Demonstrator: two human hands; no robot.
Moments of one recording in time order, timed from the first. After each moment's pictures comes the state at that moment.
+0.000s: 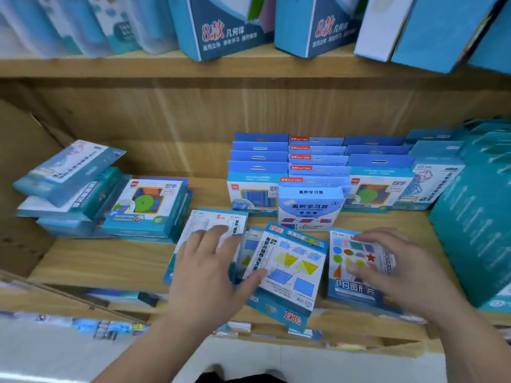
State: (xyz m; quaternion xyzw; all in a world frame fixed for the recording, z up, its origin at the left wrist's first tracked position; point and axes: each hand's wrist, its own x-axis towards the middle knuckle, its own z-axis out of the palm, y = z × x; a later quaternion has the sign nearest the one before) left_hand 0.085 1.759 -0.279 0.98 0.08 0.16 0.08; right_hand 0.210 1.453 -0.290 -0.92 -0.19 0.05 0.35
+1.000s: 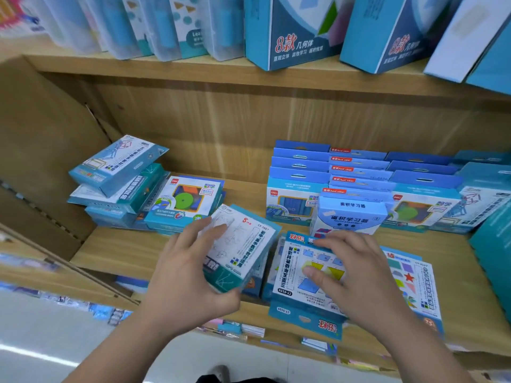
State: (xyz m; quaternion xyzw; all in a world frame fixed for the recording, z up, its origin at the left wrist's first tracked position) left_hand 0.045 1.832 -0.253 0.96 0.13 0.12 0.23; right_hand 0.172 1.575 -0.279 -0.92 -0.29 -0.03 0.26
